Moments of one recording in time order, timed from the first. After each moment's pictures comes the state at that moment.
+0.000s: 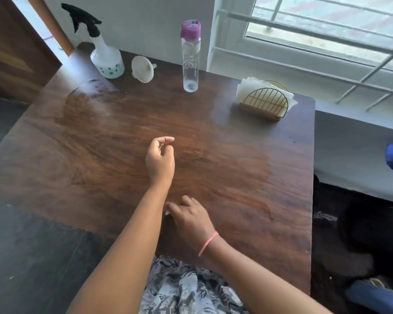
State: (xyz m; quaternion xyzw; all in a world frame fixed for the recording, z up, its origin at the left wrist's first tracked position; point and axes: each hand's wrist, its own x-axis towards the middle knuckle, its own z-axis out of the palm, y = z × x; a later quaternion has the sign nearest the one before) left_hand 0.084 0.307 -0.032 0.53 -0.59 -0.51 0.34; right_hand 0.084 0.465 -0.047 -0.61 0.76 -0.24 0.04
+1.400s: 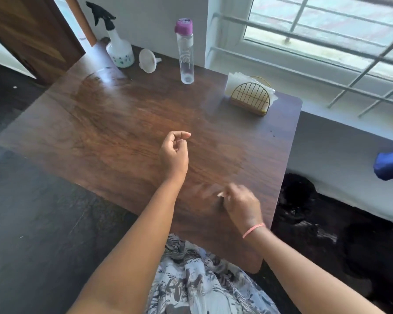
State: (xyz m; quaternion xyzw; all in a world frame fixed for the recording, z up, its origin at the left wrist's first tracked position) left_hand 0.045 0.442 0.015 0.52 -0.58 -0.48 0.40; right_hand -0.053 0.622 -0.045 -0.49 0.84 -0.23 0.07
